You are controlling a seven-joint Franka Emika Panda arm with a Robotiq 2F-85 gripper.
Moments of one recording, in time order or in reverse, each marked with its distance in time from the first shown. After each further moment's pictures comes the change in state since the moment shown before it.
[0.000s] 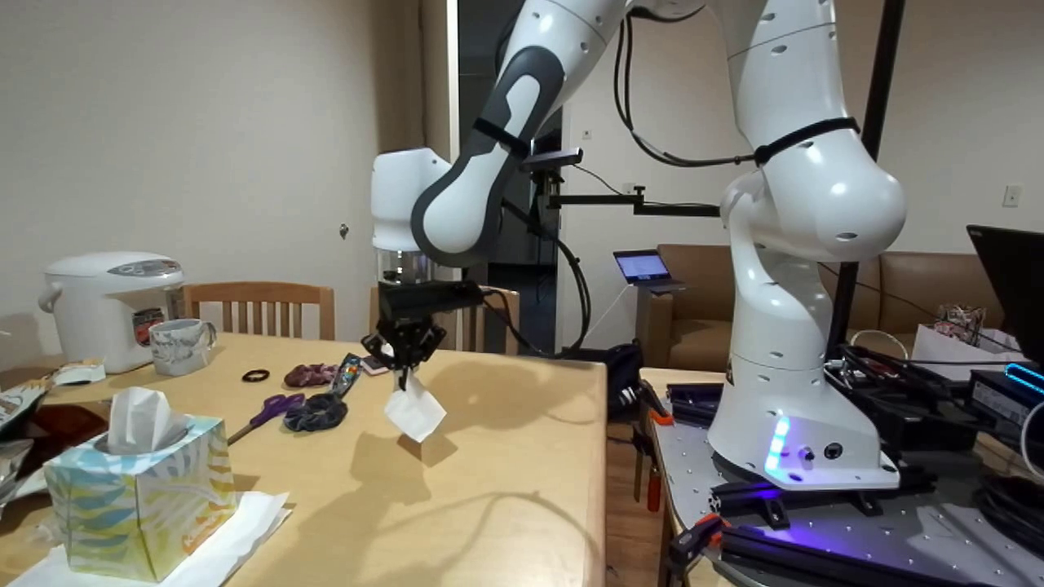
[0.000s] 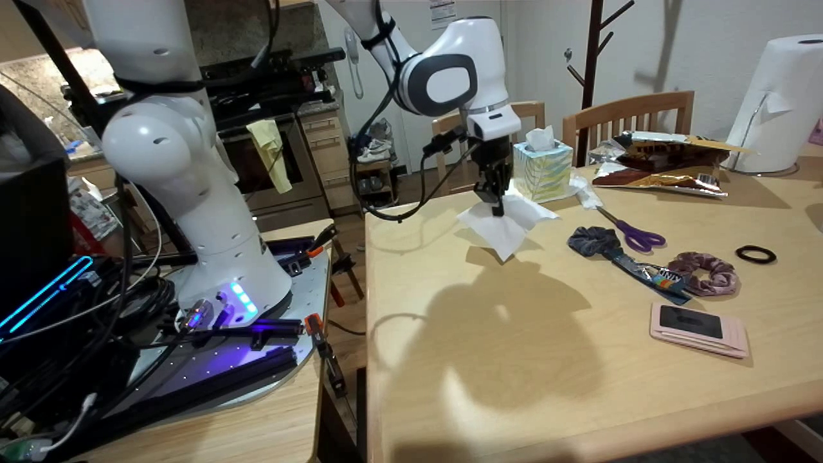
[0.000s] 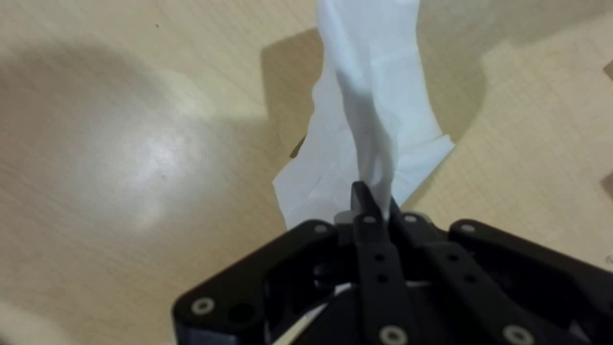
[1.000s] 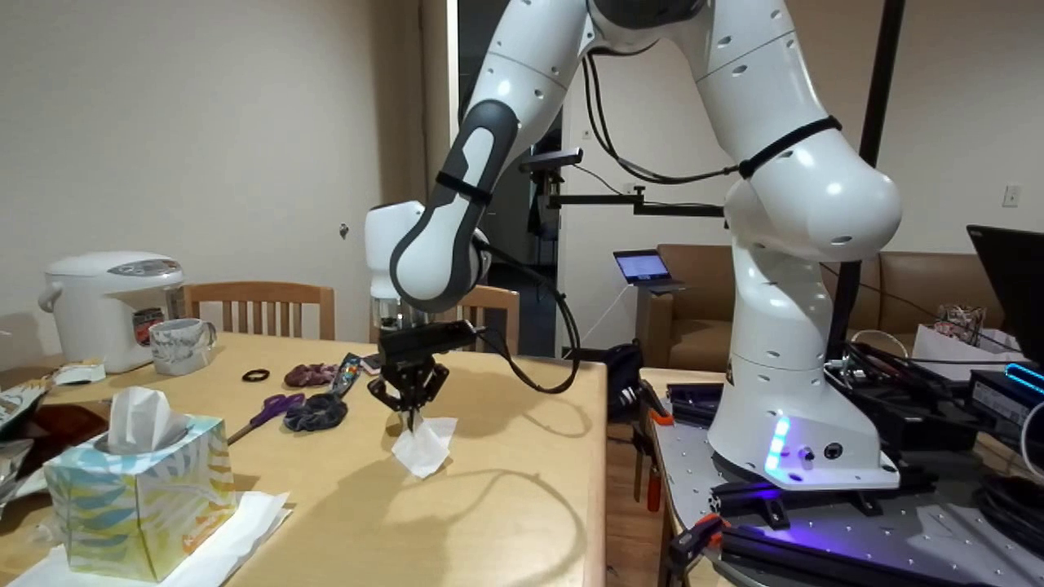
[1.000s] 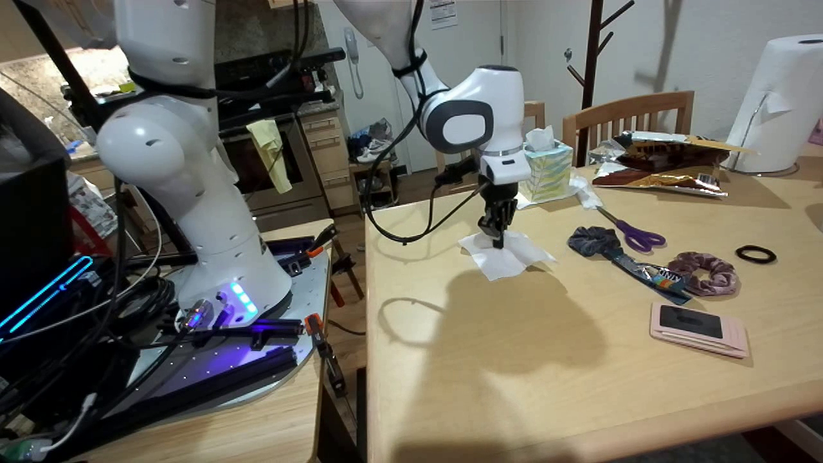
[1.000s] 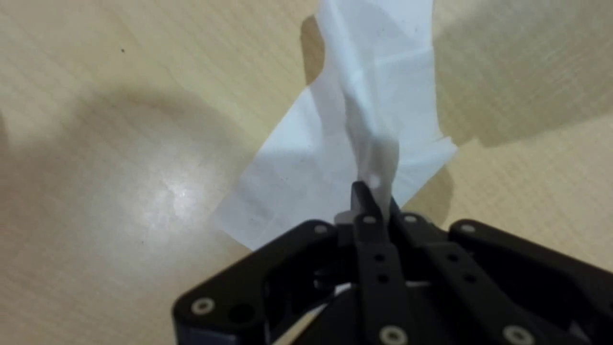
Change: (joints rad) arm -0.066 0.207 0.044 0.100 0.139 0.002 -0.080
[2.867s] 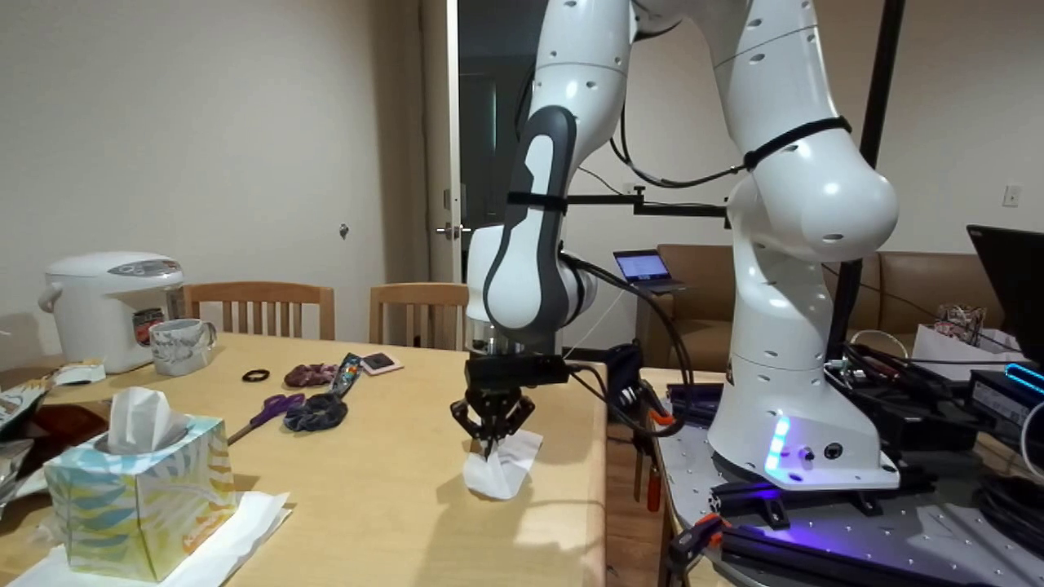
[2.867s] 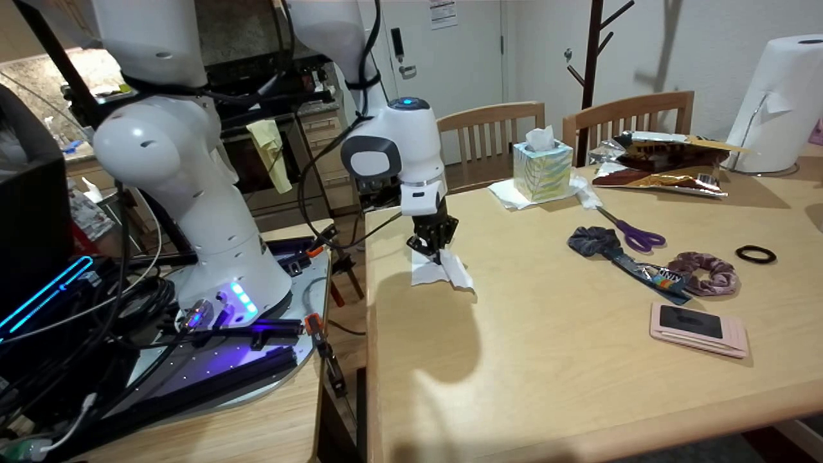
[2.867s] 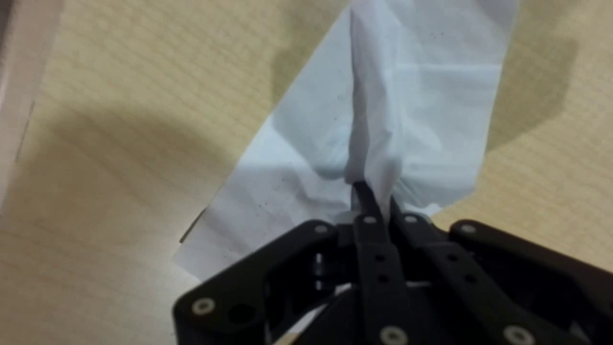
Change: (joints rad) arm -0.045 -0.134 0.161 -0.452 0.389 0.389 -0.035
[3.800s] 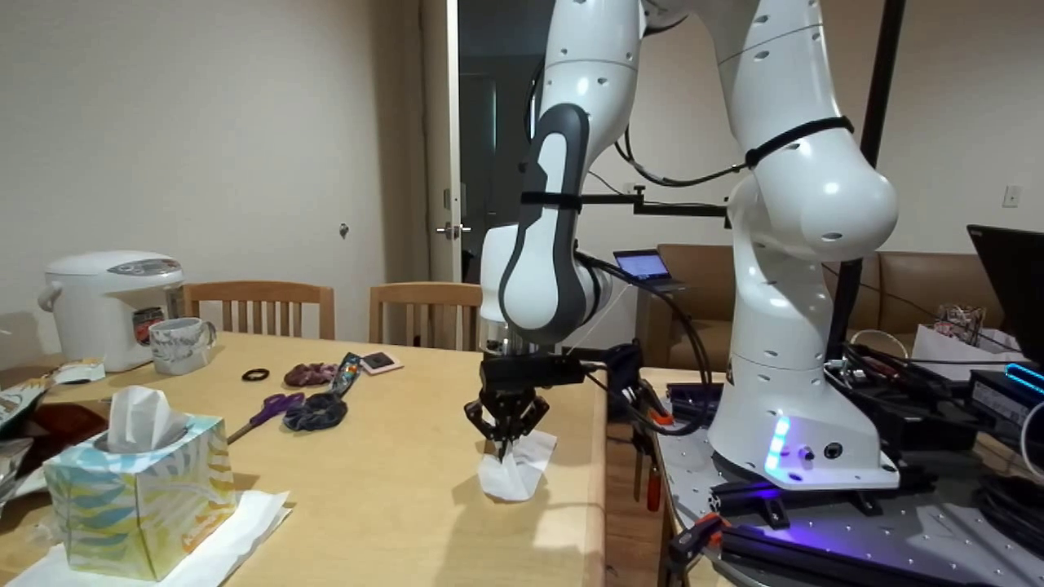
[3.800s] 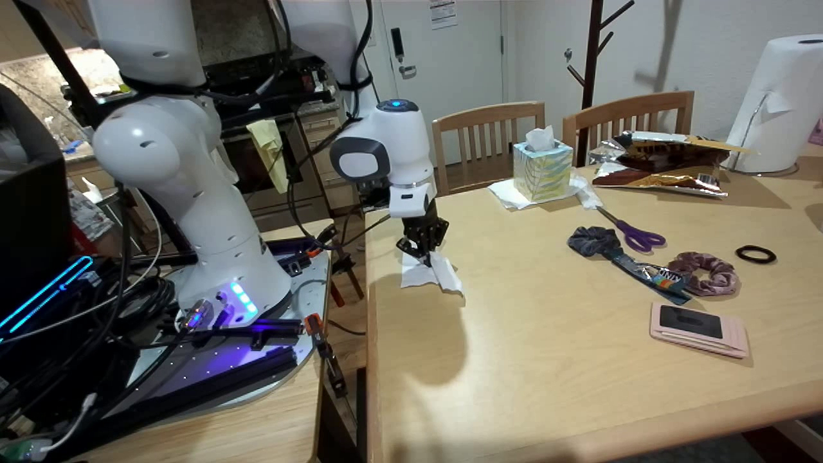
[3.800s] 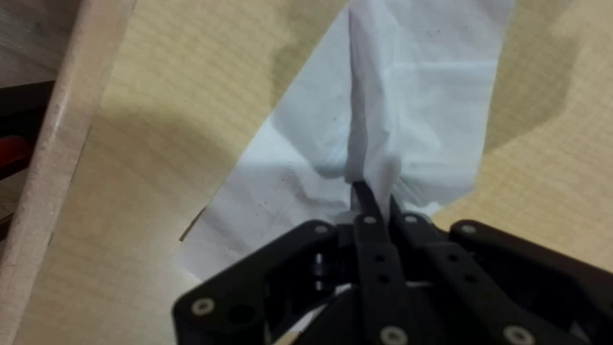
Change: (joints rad) arm -0.004 -0.024 0.017 -0.054 0.019 0.021 -0.001
